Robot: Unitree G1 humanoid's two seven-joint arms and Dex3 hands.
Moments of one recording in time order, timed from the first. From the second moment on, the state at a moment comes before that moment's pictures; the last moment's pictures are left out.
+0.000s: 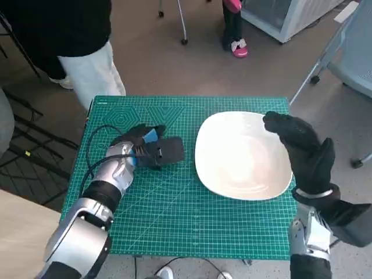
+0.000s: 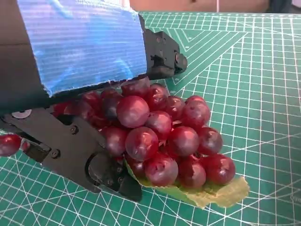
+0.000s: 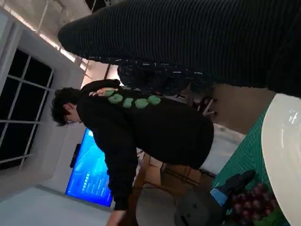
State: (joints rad) left arm -1.00 0.23 -0.44 1.25 0.65 0.09 -0.16; right arm -0.46 -0.16 -0.21 0.46 0.40 -0.63 0.64
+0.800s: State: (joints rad) left arm -1.01 0.22 -0.48 1.27 0.65 0.09 -0.12; right arm -0.44 -0.15 -0.21 0.41 0.39 -0.61 0.61
